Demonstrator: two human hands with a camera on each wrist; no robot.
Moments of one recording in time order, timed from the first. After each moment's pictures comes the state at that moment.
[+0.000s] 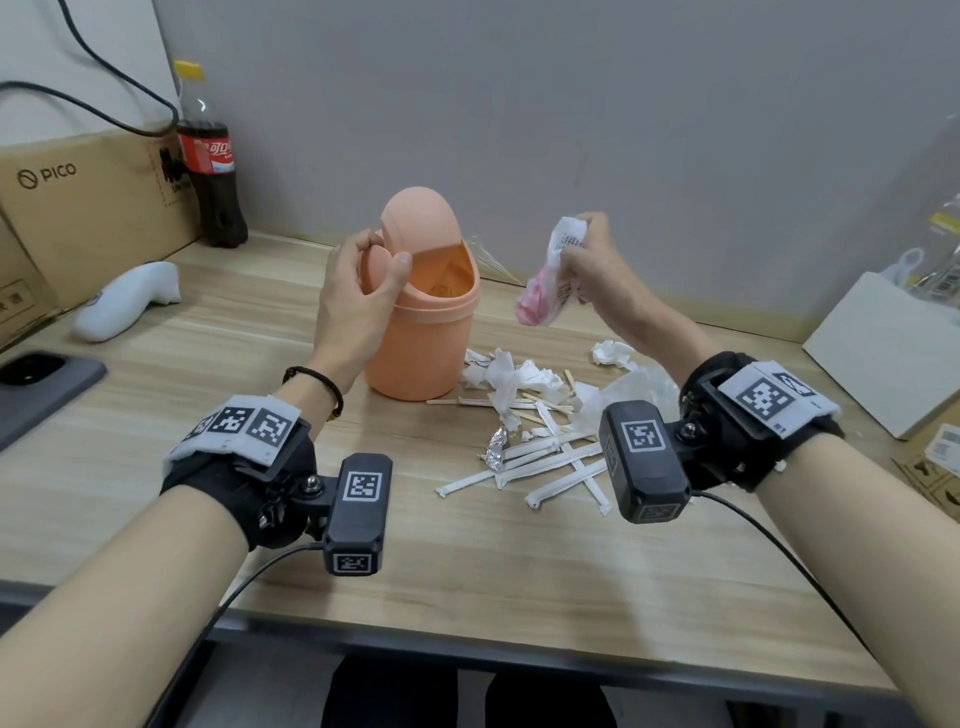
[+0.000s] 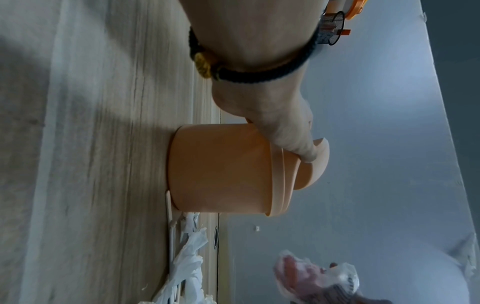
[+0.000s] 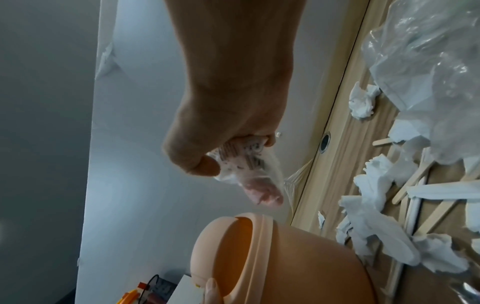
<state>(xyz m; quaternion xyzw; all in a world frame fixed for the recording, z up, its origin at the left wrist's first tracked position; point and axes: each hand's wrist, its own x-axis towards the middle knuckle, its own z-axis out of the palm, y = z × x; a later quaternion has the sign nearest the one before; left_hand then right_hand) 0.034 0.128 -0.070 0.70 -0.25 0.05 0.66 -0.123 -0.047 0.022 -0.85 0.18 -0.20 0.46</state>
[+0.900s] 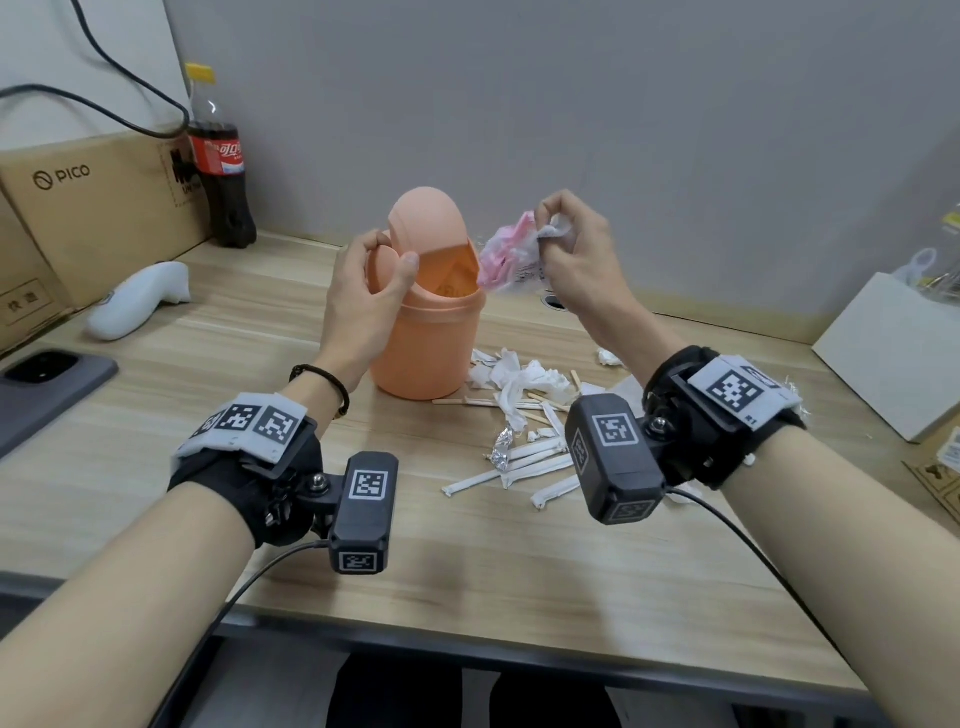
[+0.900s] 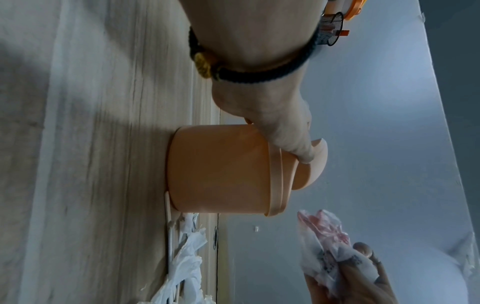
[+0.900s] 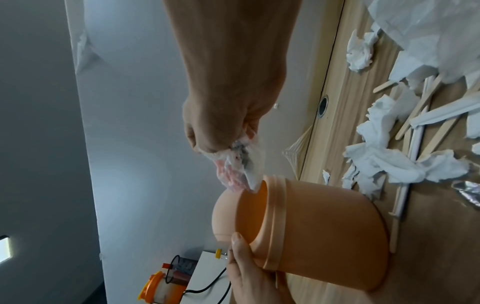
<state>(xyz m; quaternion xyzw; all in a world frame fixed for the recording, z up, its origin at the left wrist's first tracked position) 0.034 0.128 -0.069 0.70 -0.25 0.05 0.67 -0.100 -0.026 0.017 -0.83 0.12 -0.33 0.43</state>
